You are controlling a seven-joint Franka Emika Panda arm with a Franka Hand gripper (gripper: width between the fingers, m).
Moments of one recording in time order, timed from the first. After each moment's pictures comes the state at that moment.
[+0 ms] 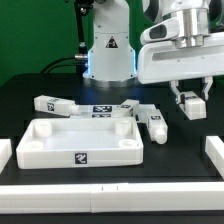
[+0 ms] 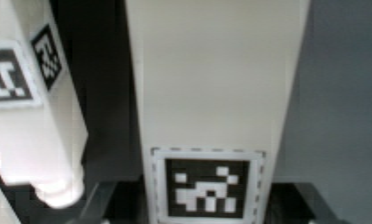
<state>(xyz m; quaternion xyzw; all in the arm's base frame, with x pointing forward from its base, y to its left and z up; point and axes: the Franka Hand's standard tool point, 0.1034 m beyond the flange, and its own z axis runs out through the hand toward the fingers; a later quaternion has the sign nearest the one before) 0.429 0.130 0.056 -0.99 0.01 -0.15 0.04</state>
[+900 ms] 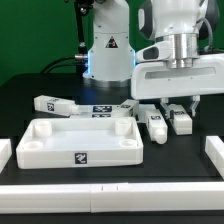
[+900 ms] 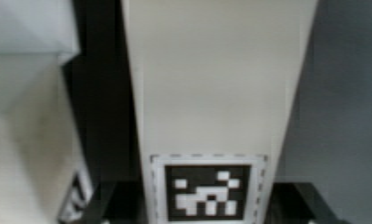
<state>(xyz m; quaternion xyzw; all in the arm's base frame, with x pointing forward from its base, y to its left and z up) 0.405 0.127 0.019 -0.99 0.00 -0.14 0.03</state>
